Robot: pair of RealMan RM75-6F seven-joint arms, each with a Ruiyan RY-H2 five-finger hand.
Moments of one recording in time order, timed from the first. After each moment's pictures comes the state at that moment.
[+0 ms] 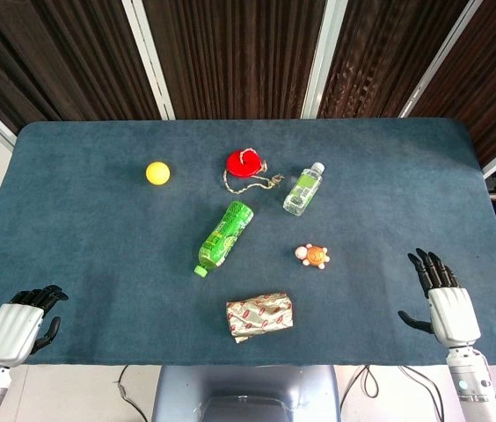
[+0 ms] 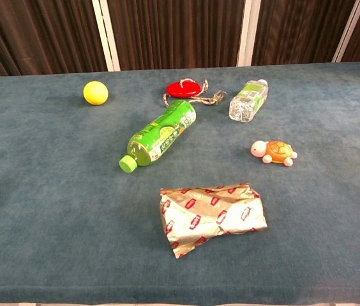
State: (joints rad) left arm -0.13 -1.16 0.04 -1.58 1.62 1.44 0.17; right arm 0.11 -1.34 0.04 -1.44 -1.55 1.48 -0.02
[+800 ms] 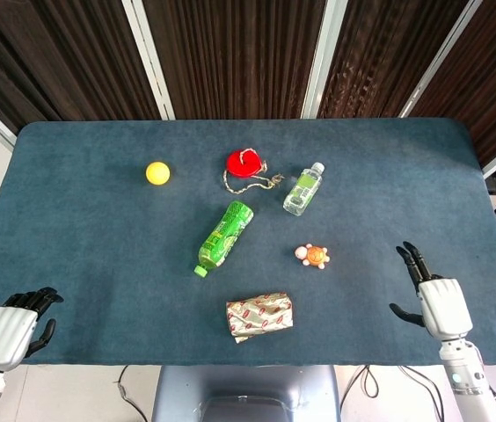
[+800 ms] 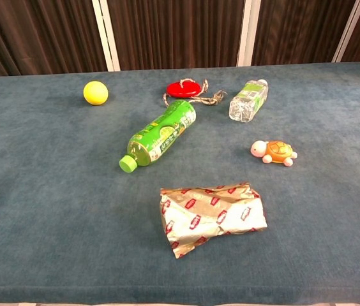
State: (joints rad) left arm -0.12 -1.14 0.05 -1.59 1.63 1.46 0.15; right arm 0.16 -1.32 0.07 -1.50 -1.60 1.48 -0.06
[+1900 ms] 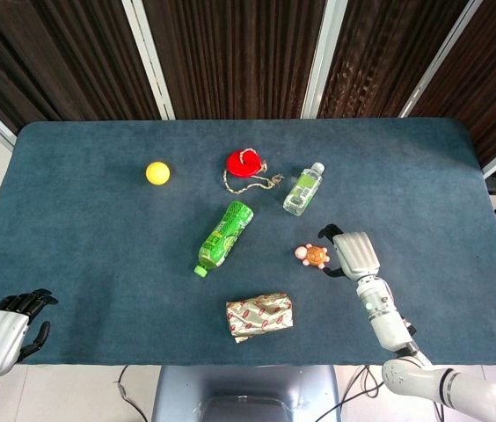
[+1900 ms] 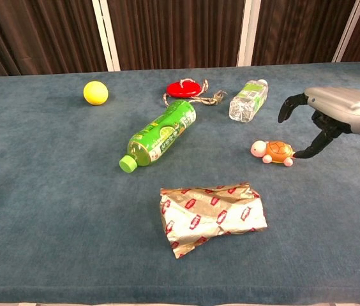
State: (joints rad) left arm -0.09 -1.12 0.05 -1.58 1.67 1.52 0.09; right arm 0.54 -1.59 0.23 -1.34 -1.19 1.02 -0.32
